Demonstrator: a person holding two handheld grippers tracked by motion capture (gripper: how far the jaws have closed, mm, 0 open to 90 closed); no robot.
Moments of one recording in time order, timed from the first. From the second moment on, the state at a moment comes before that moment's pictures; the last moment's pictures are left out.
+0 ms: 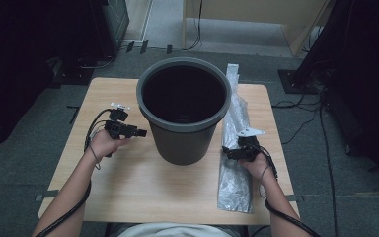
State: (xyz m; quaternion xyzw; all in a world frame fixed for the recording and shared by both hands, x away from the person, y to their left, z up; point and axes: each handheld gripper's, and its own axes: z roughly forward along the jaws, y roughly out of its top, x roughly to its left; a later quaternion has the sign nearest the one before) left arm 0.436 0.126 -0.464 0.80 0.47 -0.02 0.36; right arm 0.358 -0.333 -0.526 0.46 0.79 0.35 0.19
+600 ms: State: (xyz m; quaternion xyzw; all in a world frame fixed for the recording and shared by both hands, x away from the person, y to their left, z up) left arm 0.437 0.127 -0.449 0.78 0.50 -0.01 0.37; right arm 0.358 -0.332 -0.526 0.46 0.79 0.35 0.19
